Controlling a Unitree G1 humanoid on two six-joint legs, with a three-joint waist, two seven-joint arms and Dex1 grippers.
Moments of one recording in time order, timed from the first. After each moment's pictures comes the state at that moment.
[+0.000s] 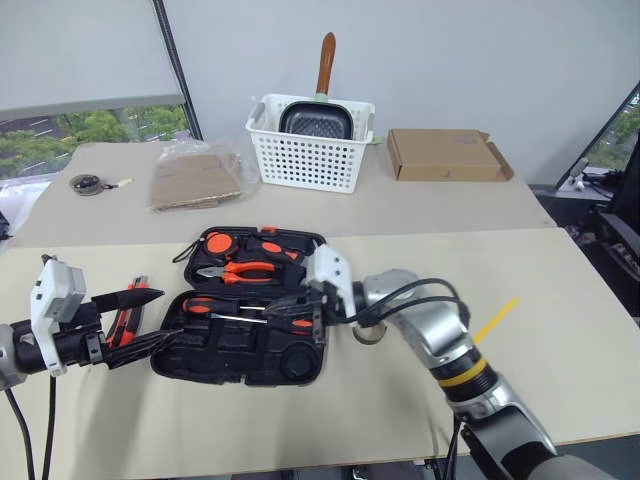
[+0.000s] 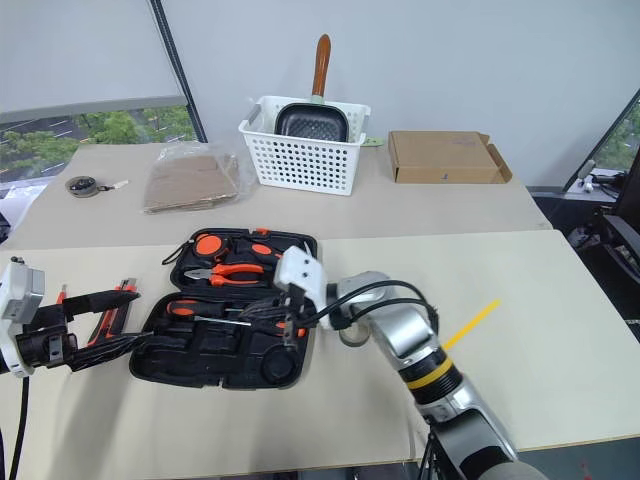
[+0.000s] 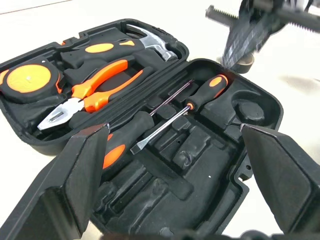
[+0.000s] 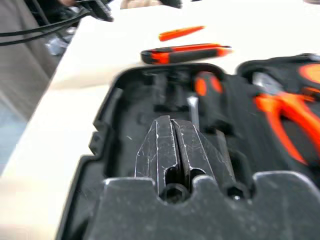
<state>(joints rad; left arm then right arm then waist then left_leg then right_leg) 0.19 0.95 0.59 -0.26 -0.70 0.53 -1.23 -0.60 -0.21 0.44 -0.03 0.23 0.44 1.01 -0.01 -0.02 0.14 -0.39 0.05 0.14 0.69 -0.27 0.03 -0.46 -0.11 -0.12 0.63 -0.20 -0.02</state>
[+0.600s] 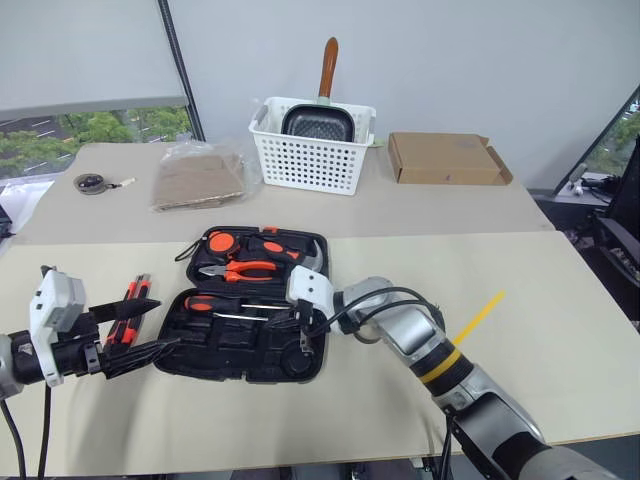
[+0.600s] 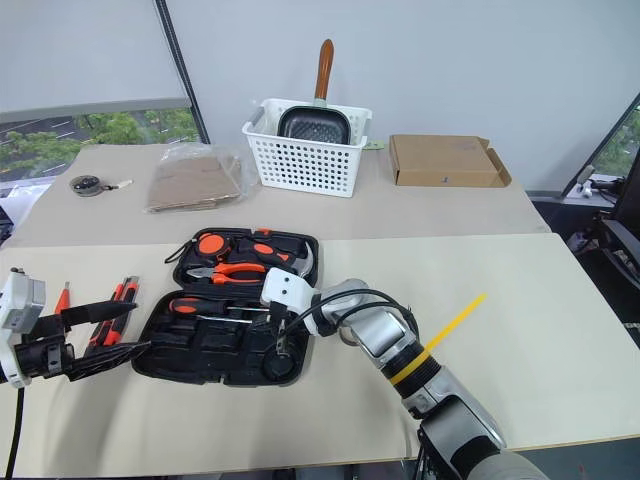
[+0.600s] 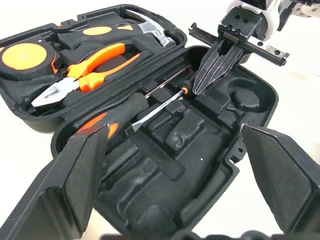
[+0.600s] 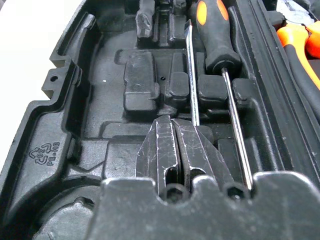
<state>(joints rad) 0.25 0.95 0.61 -0.26 -0.69 0.52 -1.24 -0.64 -0.20 0.52 0.14 0.11 0.39 1.00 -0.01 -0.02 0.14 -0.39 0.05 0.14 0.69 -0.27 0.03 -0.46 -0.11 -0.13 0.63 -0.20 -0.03</state>
